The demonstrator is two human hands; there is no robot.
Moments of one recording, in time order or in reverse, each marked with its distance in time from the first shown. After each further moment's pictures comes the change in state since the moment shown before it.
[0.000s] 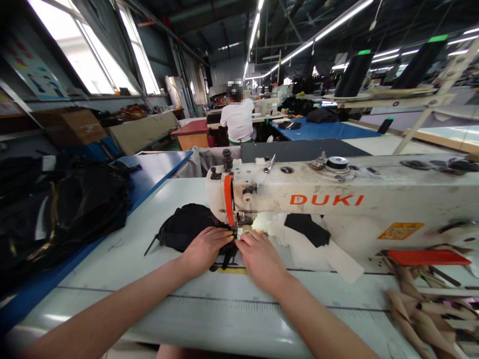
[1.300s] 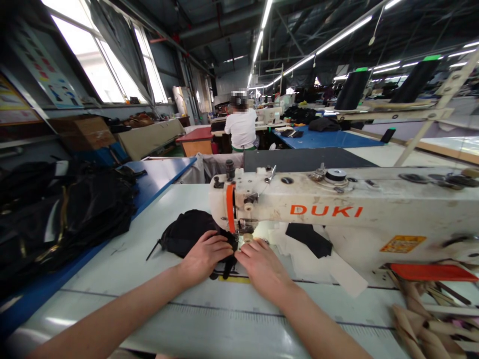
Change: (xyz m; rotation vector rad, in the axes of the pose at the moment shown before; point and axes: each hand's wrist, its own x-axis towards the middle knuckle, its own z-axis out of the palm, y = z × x) left_hand -0.003 0.003 -0.013 0.048 0.010 0.089; right_hand -0.002 0.006 -0.005 -0.076 -0.023 -0.135
